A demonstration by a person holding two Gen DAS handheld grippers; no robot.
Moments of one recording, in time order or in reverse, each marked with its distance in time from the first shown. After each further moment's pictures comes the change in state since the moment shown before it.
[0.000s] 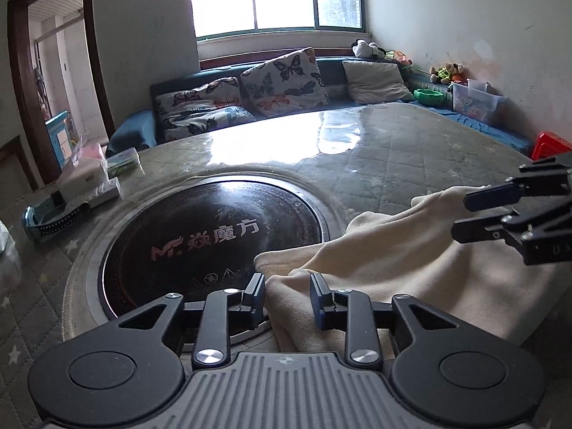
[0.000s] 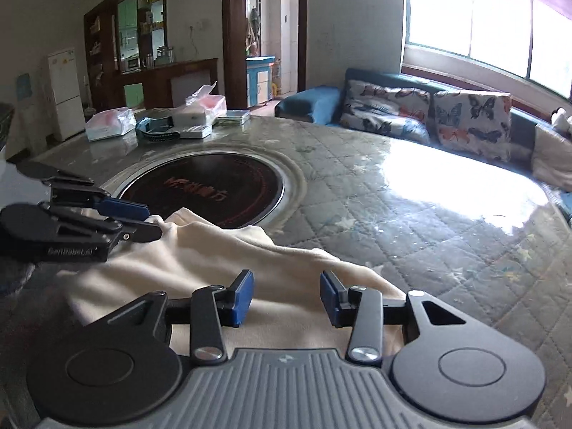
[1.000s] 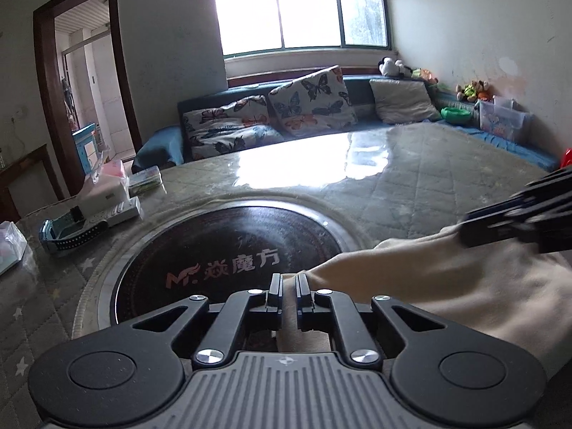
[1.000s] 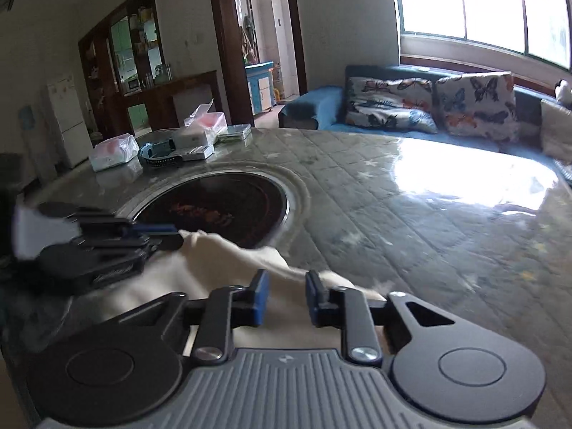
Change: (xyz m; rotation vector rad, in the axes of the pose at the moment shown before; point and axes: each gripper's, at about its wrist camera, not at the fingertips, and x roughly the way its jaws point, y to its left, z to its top) left arm 0.005 -0.009 0.008 -0.010 -0.086 0.094; right arm 0.016 -0.021 0.027 0.122 0.004 0.088
